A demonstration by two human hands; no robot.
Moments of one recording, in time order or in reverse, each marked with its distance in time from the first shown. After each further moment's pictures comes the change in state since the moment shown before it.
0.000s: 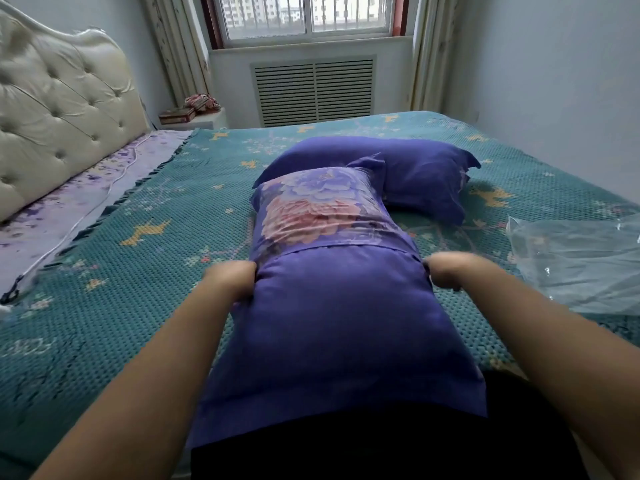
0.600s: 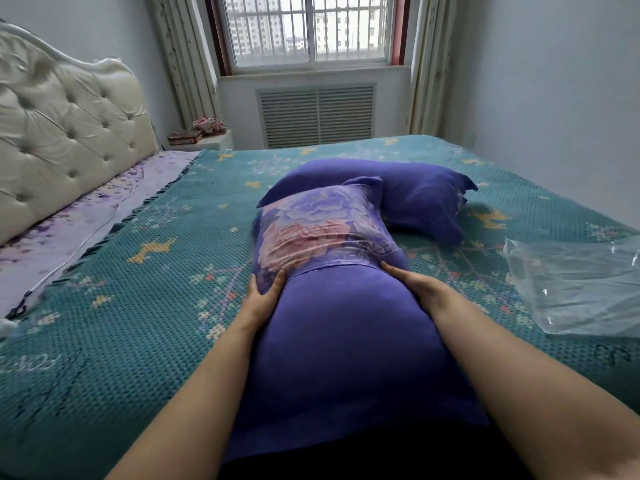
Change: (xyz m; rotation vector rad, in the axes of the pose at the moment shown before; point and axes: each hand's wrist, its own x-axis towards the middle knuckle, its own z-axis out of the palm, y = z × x) left_hand -0.001 0.032 0.048 -1.316 0.111 -0.215; right_hand -0.016 -0.040 0.019 1.543 -0.230 -0.076
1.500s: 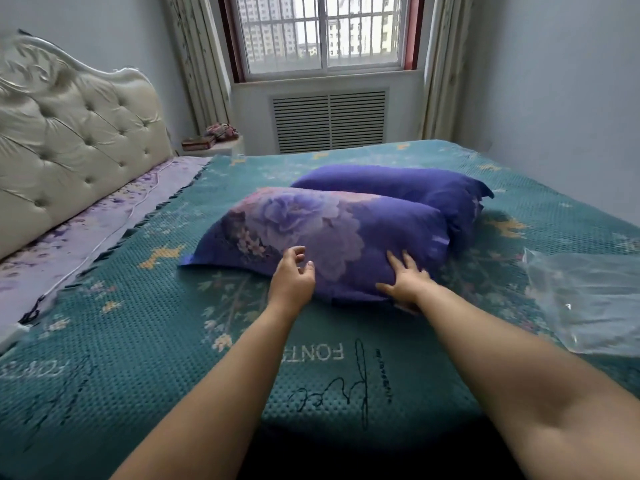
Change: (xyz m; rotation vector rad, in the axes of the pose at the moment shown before) left_hand -0.002 0.070 0.026 0.054 0.164 0.395; right_hand 0.075 -0.020 0.005 -1.263 0.288 -0.167
